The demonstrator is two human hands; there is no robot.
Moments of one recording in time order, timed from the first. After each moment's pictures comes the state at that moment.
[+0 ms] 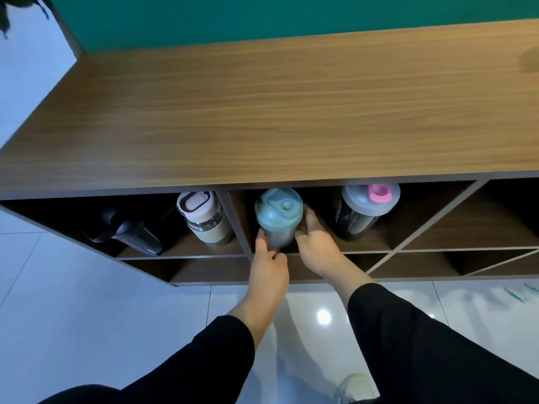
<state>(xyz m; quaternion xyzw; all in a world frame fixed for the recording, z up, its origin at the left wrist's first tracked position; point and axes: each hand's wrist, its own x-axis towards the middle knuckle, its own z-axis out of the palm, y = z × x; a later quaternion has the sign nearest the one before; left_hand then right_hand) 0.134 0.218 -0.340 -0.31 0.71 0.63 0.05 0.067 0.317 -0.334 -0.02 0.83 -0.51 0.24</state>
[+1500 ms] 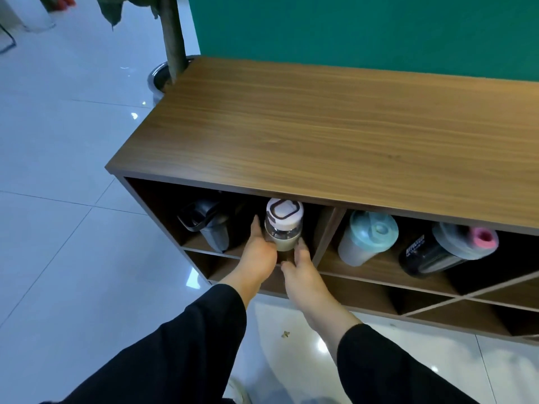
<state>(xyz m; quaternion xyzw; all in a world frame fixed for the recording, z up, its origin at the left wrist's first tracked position) 0.140 0.056 -0.317 -0.35 0.68 0.64 0.06 0.144 0.166 -0.312 0.00 0.77 -0.54 0.33</state>
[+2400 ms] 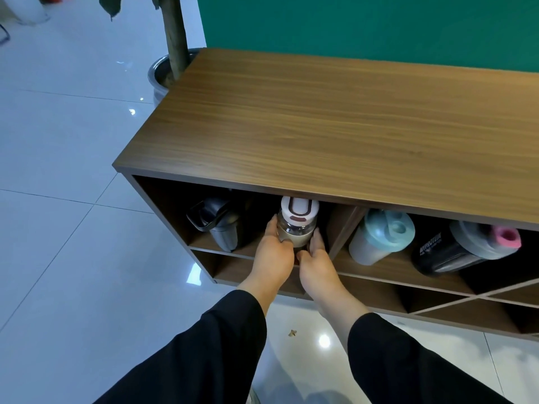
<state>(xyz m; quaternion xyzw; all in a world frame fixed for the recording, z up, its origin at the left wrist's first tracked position) 0.142 0.059 -0.320 -0.33 0.69 0.65 0.03 0.120 0.150 -0.339 0.05 0.77 -0.58 0.28</state>
